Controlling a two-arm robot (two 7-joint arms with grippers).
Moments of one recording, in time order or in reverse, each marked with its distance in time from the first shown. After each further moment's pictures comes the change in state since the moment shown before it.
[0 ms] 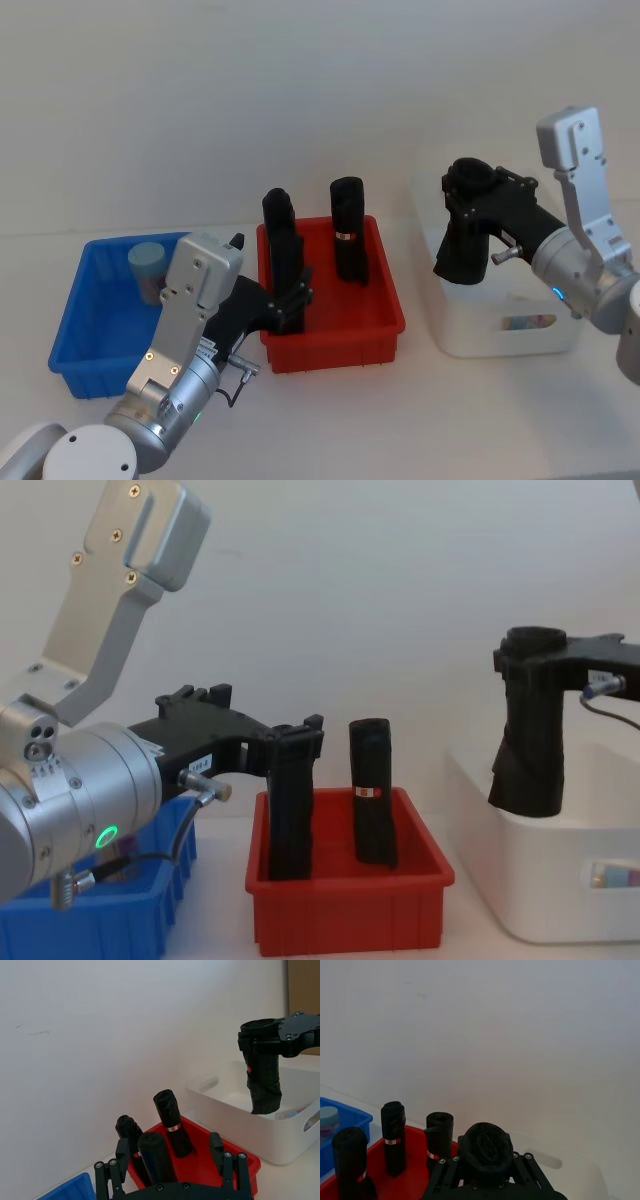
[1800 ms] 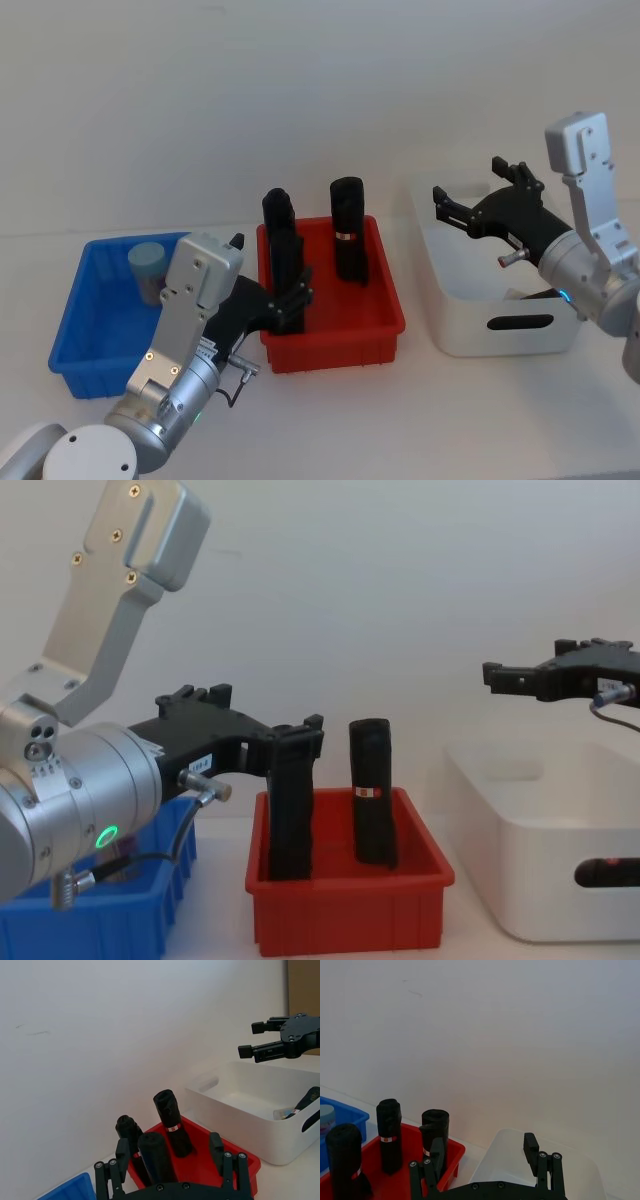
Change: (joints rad) left arm 0.000 0.000 0.000 0.000 0.000 0.000 0.000; right arm 0.002 0.009 0.008 0.027 0.009 -0.030 0.012
